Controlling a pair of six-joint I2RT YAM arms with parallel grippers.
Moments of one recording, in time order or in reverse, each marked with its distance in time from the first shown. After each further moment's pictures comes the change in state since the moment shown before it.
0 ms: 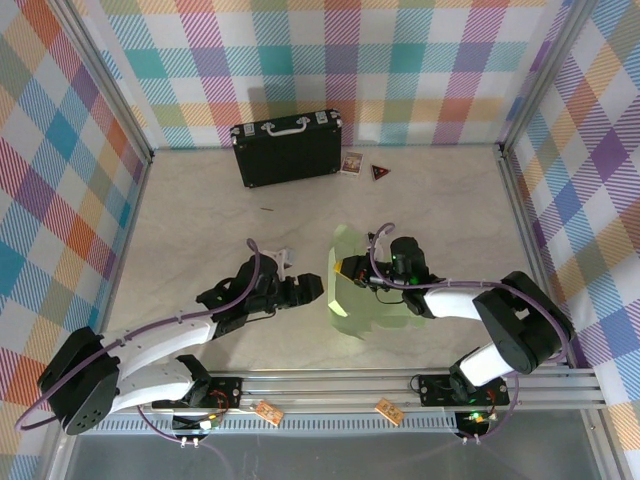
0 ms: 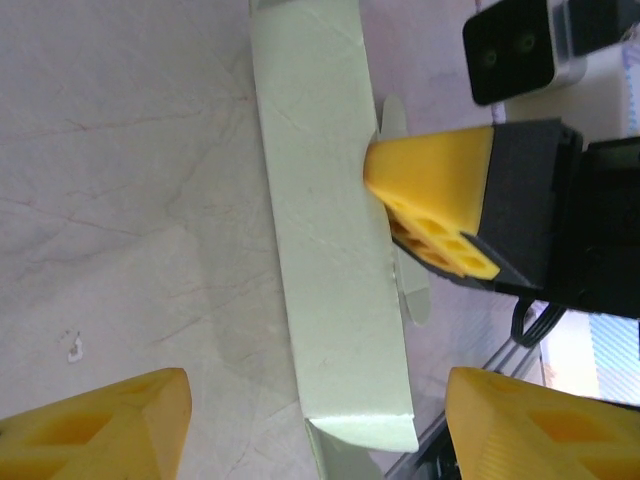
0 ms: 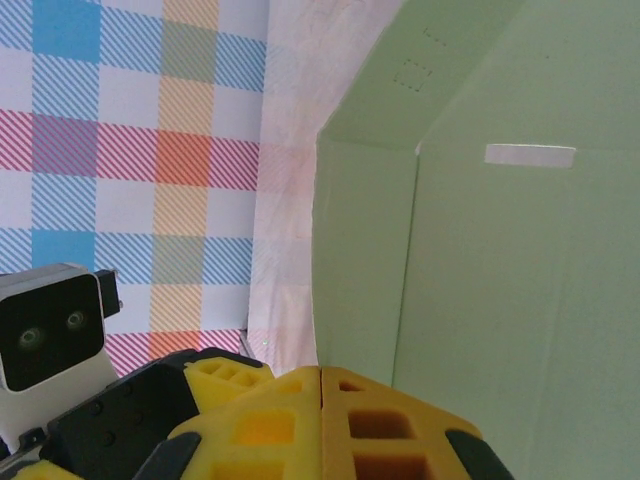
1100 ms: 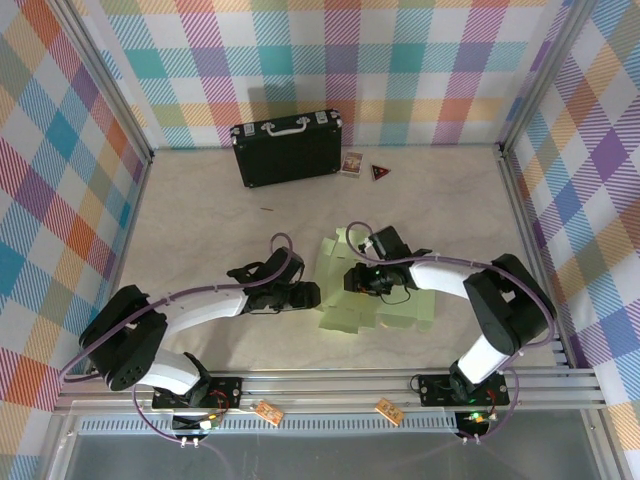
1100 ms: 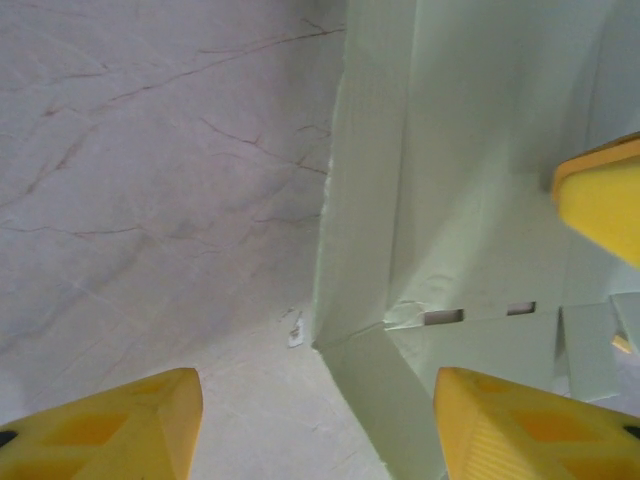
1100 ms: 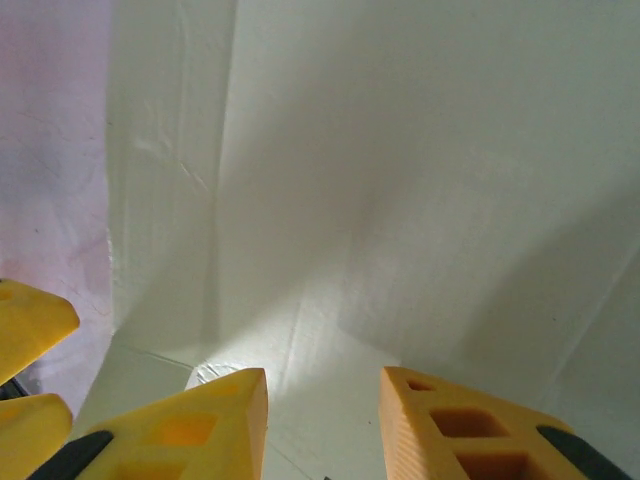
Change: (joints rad) left arm 0.013 0.299 0.186 -0.323 -0.105 0.146; right arm 0.002 0.127 0.296 -0.858 0.140 -0.491
